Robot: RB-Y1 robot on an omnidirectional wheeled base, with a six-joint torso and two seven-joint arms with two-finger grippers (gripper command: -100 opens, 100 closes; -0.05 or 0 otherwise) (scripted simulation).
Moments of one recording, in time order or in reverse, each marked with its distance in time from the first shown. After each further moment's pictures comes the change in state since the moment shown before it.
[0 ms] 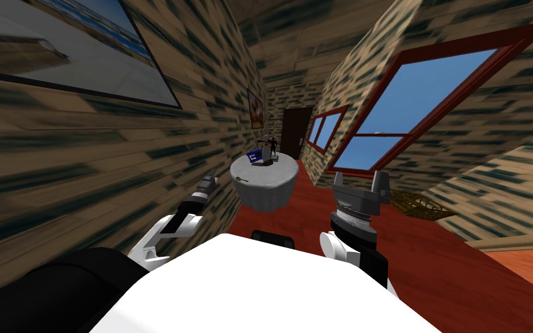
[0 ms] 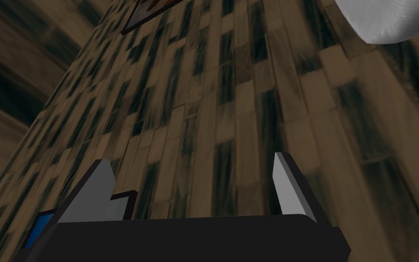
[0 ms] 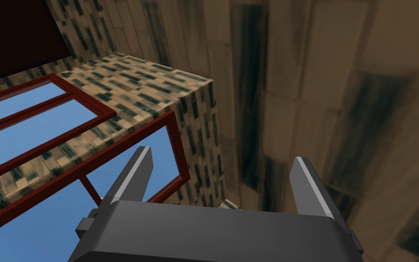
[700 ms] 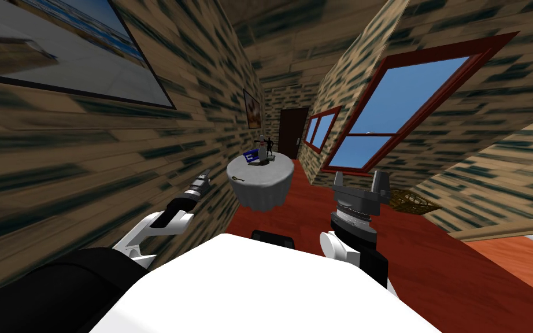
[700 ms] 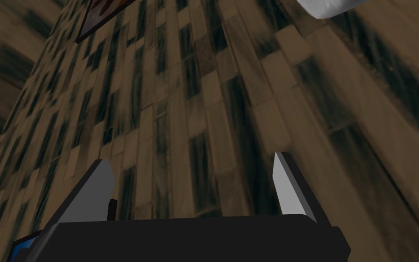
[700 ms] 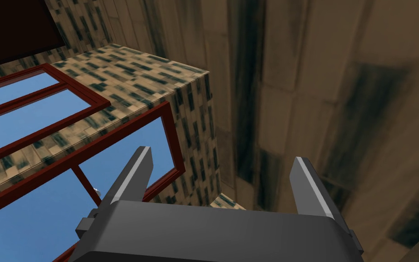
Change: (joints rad) left arm 0.011 0.097 0.095 0.011 0.044 0.194 0.002; right arm 0.000 0.000 0.000 0.000 0.000 0.000 0.000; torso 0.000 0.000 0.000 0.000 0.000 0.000
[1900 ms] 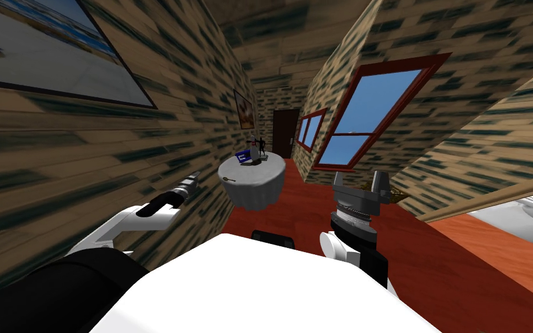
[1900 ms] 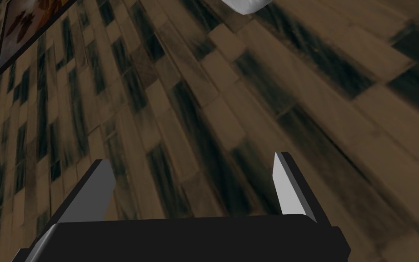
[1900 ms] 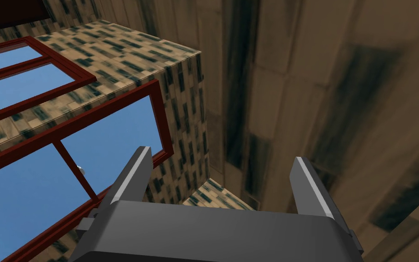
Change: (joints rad) left arm 0.033 0.172 0.123 0.028 0.104 0.332 0.010; right arm 0.000 0.000 0.000 0.000 0.000 0.000 0.000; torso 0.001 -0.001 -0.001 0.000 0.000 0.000
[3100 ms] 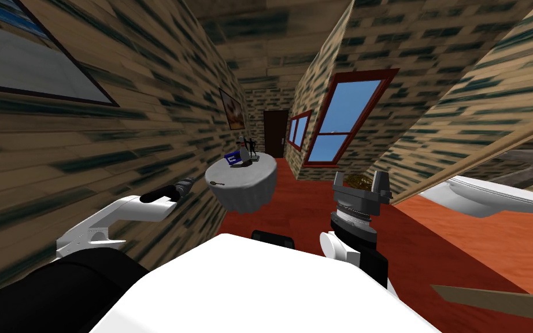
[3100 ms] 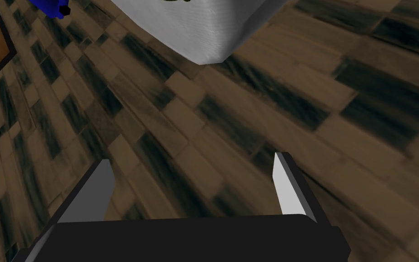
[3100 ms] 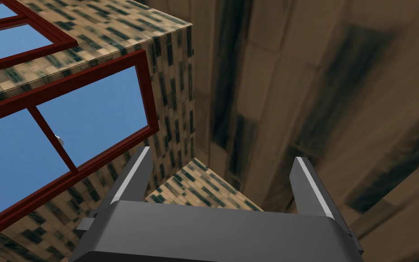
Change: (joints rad) left arm -0.007 0.159 0.028 0.045 0.121 0.333 0.006; right arm 0.000 0.000 0.000 0.000 0.000 0.000 0.000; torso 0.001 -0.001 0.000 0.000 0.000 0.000
